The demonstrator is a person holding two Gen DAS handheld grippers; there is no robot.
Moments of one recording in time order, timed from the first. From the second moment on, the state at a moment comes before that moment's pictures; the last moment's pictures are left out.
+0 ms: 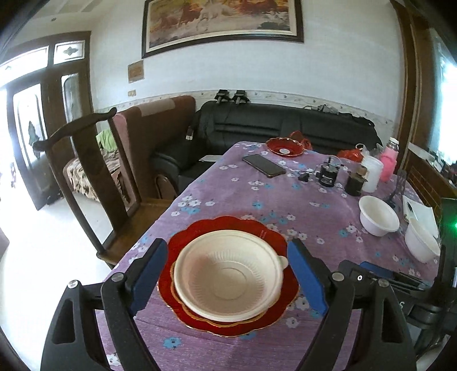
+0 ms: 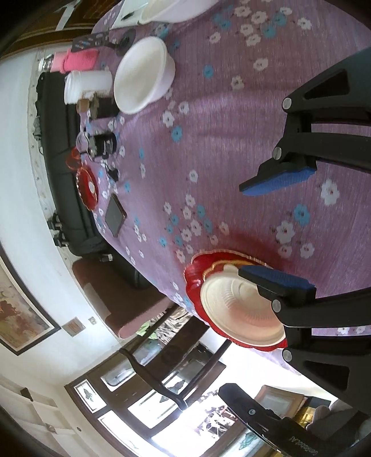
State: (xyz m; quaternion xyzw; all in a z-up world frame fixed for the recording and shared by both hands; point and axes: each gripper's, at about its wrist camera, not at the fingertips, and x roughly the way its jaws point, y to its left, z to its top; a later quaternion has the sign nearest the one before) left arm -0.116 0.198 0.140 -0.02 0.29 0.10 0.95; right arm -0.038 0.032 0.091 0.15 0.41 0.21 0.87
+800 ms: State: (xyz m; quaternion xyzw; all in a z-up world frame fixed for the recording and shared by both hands) left arm -0.091 0.115 0.126 0.04 0.33 0.04 0.94; right arm -0.037 -0.101 0.056 0.22 0.42 0.12 0.87
